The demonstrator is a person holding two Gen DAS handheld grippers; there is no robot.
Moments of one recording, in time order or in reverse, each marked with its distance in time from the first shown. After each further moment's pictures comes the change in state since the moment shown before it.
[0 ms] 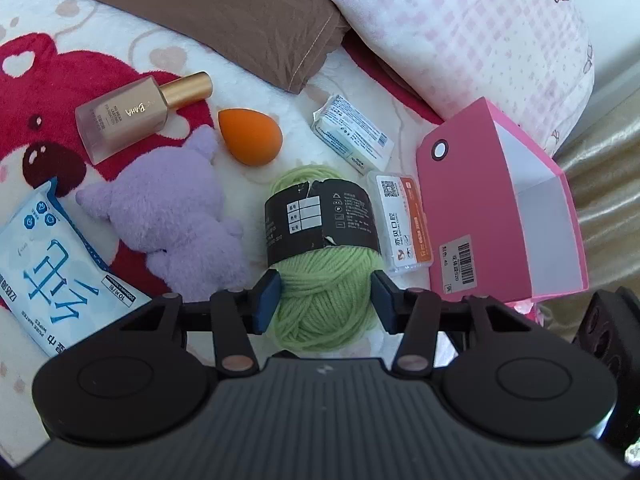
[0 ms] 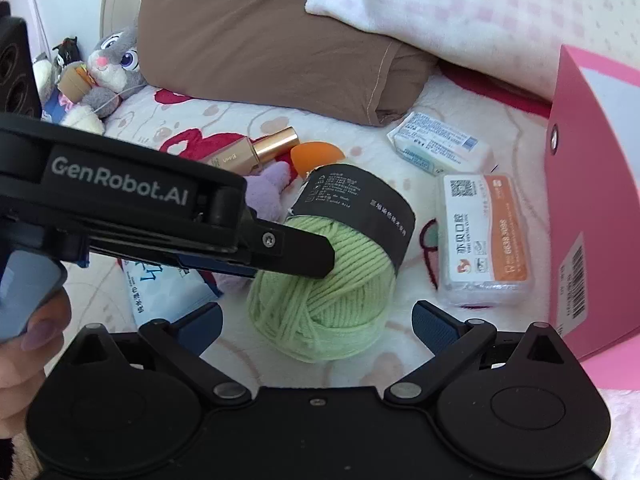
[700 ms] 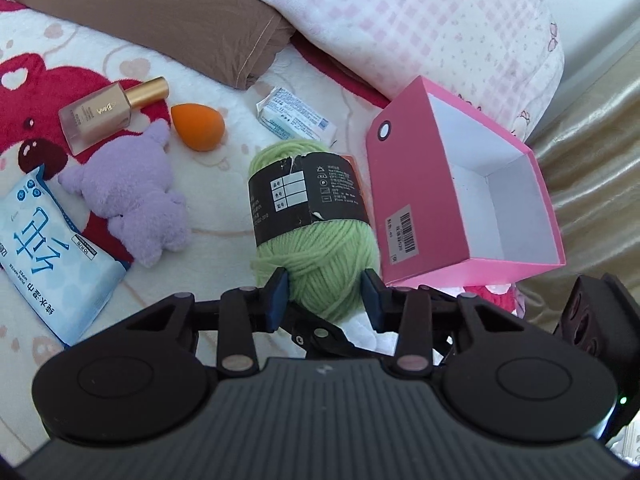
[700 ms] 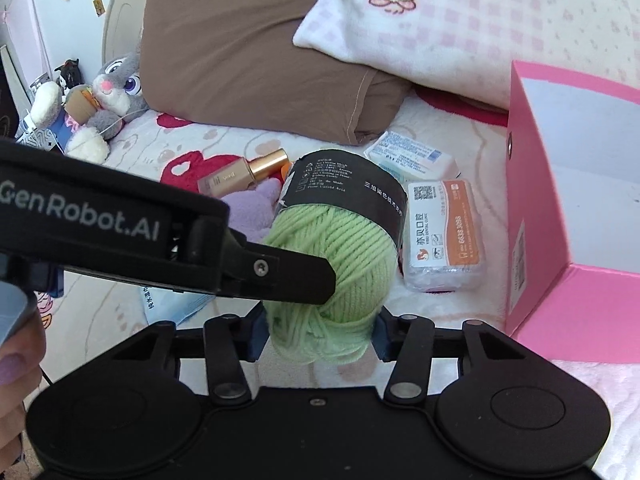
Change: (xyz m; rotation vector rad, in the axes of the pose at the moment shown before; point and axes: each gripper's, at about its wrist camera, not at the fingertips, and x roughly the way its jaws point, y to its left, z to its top) left arm -0.029 -0.064 -0.033 0.078 -0.039 0.014; right arm -0.046 -0.005 -0.016 -0.006 -0.093 -0.037
